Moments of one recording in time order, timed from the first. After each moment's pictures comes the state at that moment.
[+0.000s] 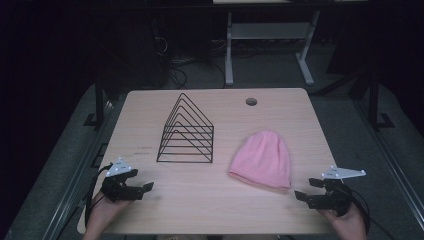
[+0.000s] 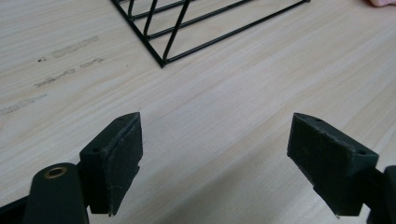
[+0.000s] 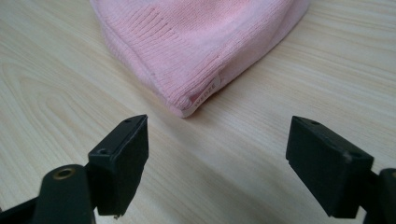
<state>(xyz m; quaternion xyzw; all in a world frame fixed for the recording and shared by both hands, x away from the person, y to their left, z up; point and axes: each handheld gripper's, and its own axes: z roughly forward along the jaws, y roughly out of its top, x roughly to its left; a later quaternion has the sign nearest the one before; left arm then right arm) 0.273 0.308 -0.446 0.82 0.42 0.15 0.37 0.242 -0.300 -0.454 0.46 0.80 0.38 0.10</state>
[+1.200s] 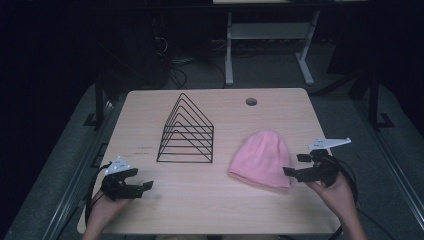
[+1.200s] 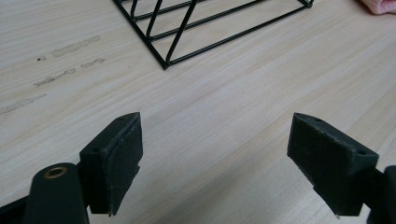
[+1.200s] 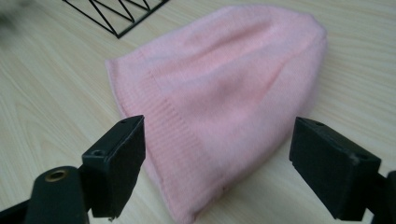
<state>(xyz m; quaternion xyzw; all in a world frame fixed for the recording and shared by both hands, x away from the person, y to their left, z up) 0.277 0.311 -0.447 0.81 0.42 0.14 0.38 0.302 -0.272 -0.408 0.43 0.81 0.40 0.08</state>
